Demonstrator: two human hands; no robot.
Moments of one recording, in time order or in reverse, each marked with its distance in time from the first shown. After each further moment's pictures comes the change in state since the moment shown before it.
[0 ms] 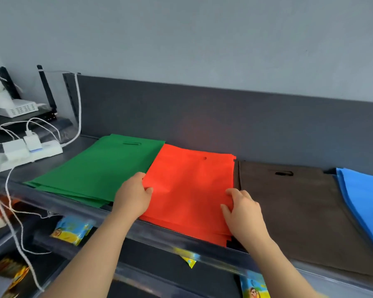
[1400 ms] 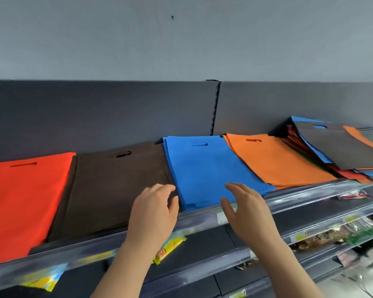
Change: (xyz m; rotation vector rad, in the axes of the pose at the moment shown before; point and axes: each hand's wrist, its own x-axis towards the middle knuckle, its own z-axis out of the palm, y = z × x) left_hand -0.224 0.290 0.134 -0.207 -0.164 0.800; right_hand -0.187 0.232 -0.199 -0.212 0.272 0.378
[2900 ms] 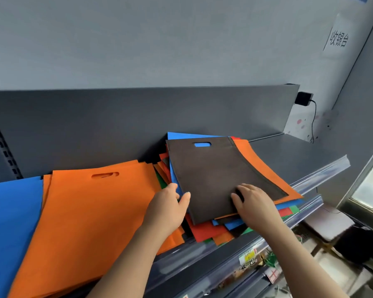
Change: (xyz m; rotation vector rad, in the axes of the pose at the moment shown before) left_hand 0.211 0.383 0.364 -0.272 -0.399 -0.078; right_hand 0.182 0.517 -0.139 -0.231 0.000 0.245
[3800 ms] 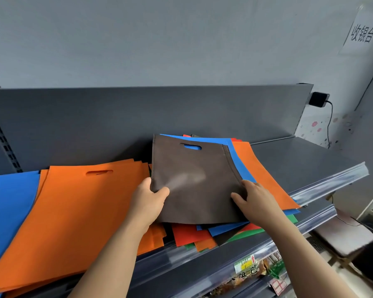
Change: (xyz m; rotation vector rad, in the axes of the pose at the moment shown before) left_hand 0.007 0.014 0.004 -0.502 0.154 -0.241; right_hand 0.032 0.044 -0.008 0.102 -0.085 0.006
